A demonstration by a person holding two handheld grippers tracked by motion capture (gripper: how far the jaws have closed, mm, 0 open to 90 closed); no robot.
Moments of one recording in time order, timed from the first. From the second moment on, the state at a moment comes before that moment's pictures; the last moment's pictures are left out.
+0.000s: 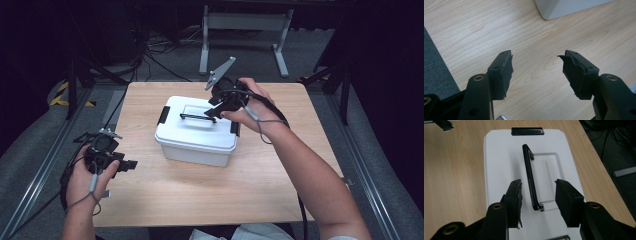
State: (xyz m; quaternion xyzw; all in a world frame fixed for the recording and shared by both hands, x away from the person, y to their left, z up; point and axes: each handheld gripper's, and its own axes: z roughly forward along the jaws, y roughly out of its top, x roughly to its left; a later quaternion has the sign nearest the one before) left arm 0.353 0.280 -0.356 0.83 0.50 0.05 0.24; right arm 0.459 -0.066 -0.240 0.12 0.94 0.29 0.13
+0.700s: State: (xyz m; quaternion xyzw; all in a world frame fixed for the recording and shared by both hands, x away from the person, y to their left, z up) left arm 0.356 0.275 -0.354 0.83 0.50 0.06 0.24; right arm 0.444 -0.131 -0.237 0.16 0.93 0.30 0.14
